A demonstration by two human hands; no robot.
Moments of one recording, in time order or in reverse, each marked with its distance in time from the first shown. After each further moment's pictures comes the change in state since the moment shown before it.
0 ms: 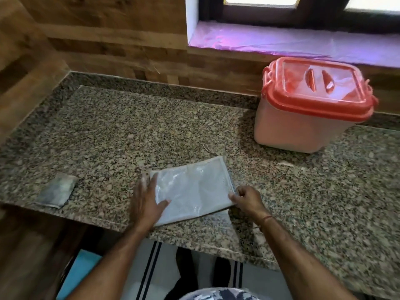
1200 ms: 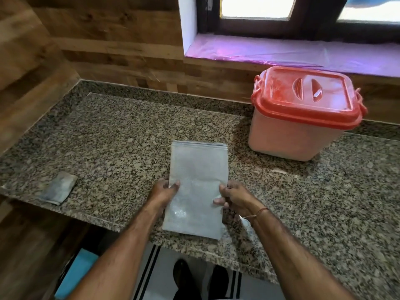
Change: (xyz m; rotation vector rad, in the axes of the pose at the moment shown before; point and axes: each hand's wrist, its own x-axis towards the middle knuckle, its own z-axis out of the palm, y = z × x) left_hand 0.005 0.093 -0.018 -0.836 -0.243 -0.354; right_hand 0.007 -0.033 -0.028 0.707 -0.384 0.209
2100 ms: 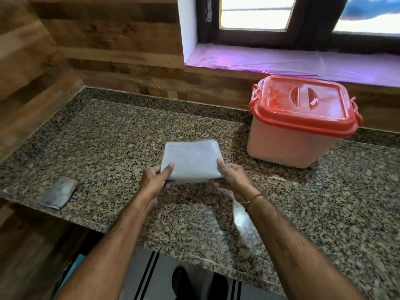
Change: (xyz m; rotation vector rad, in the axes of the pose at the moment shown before) left_hand -0.014 0.053 -0.021 -0.265 0.077 0.172; right_hand 0.003 -0.058 0.008 0.062 0.080 -0.218
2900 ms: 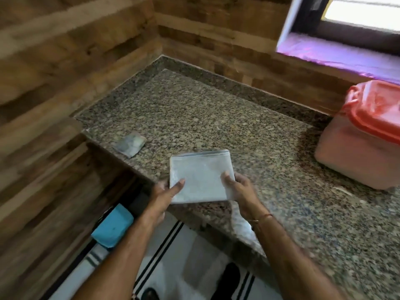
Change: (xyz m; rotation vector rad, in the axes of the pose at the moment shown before) left_hand -0.082 -0.124 -0.168 -0.339 0.120 -0.083; right_hand -0.060 0.094 0.166 -0.228 -0.209 -0.012
